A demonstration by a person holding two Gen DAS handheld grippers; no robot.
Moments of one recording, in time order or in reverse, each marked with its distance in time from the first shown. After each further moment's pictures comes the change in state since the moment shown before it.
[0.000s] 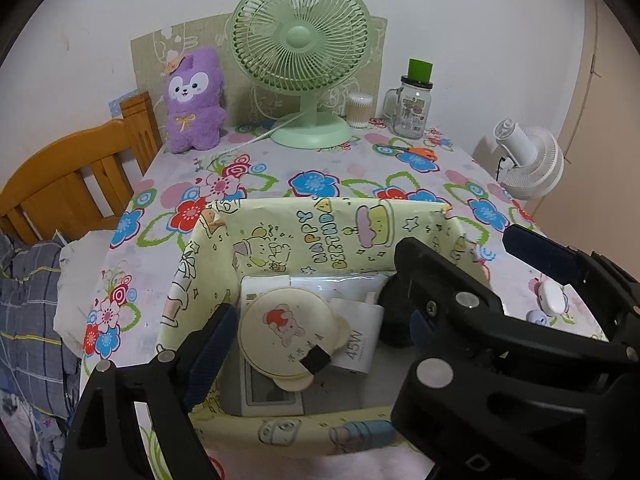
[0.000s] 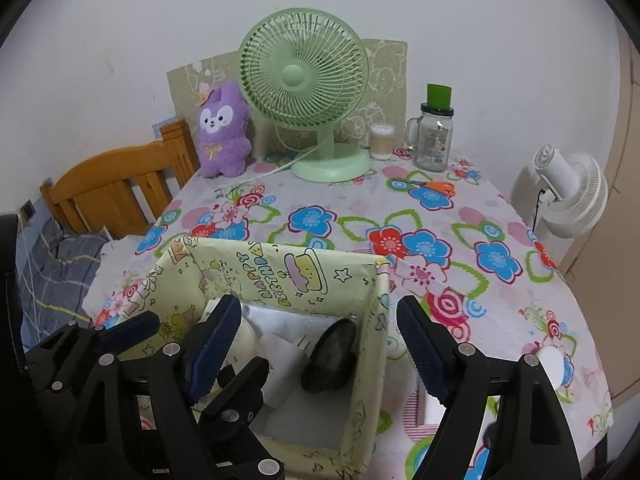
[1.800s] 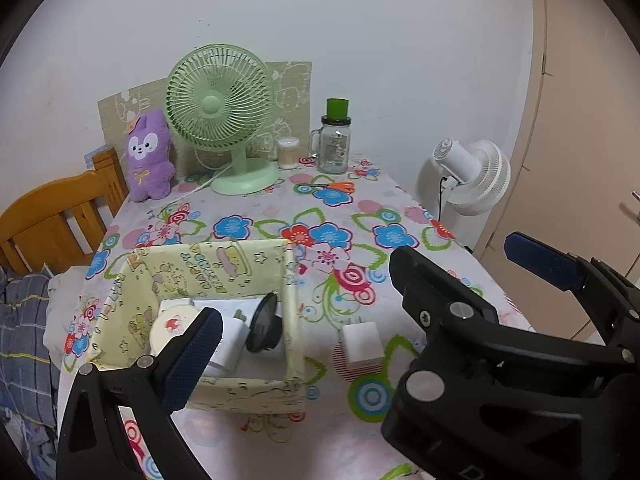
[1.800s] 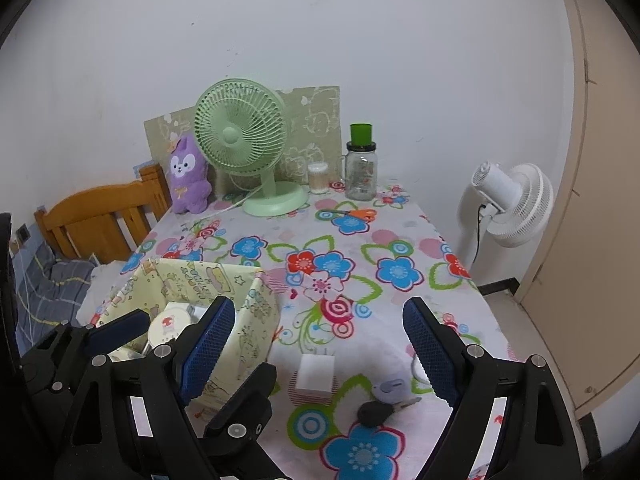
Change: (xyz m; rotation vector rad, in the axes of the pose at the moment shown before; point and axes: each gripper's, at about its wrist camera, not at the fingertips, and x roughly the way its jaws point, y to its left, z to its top) left arm -0.063 -0.122 -0.004 0.065 -0.124 -0.063; right arm -0.104 -0.098 -0.013 0.038 -0.110 -0.068
